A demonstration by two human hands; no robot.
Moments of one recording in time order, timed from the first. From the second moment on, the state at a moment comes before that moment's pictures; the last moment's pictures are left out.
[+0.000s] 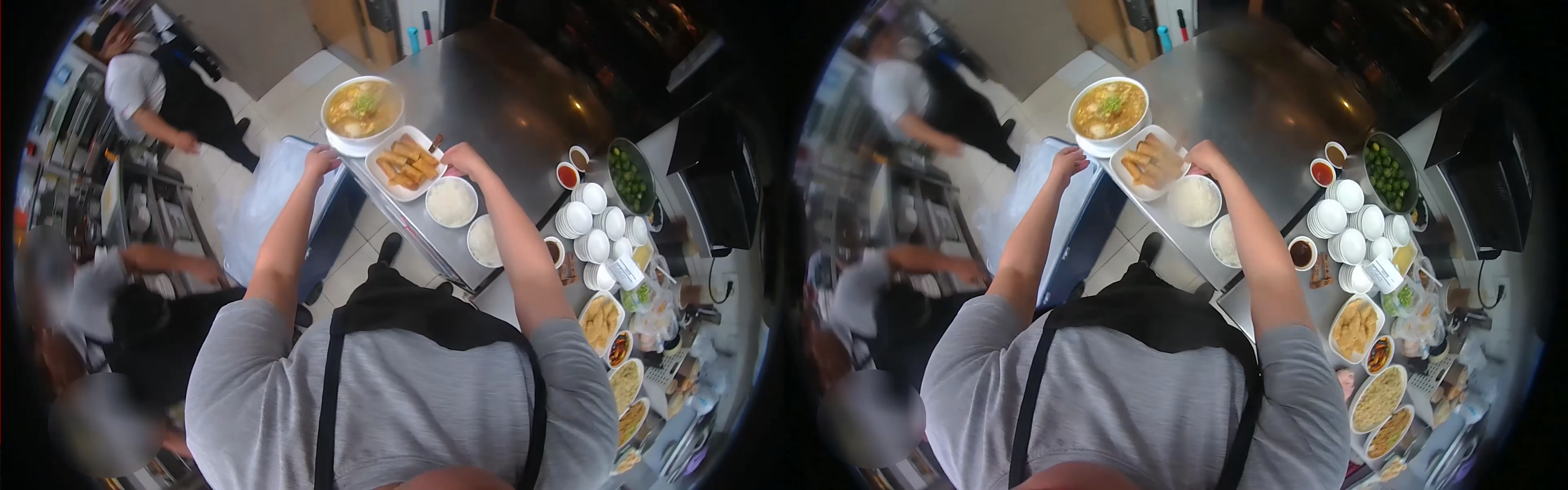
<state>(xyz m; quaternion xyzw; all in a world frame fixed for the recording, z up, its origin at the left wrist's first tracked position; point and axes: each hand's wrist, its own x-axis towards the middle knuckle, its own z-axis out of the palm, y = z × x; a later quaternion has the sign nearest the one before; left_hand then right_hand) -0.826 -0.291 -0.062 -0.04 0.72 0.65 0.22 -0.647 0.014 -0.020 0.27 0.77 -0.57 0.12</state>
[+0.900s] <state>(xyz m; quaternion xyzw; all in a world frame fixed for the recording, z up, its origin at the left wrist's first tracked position) -0.952 -0.068 -0.047 0.08 0.62 0.66 0.42 -0.655 0.105 -0.015 0.57 0.40 -0.60 -0.40</state>
